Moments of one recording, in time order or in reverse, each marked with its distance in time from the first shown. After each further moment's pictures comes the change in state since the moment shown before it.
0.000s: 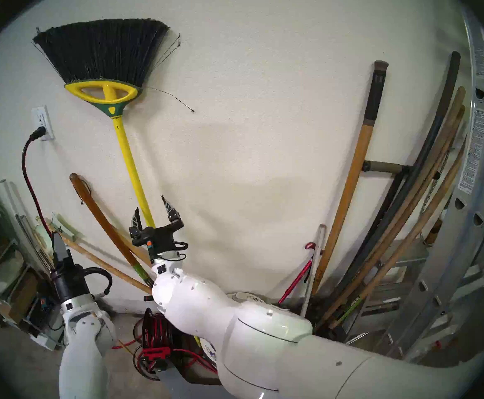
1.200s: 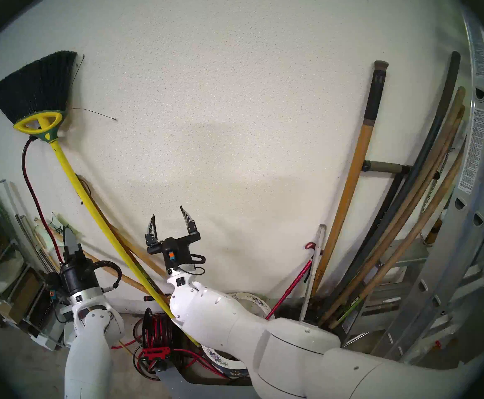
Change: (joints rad) left arm -0.063 0.008 0.035 0.060 0.046 -0.025 0.024; right arm -0.105 0.188 0.029 -0.273 0.035 -0.037 -0.065
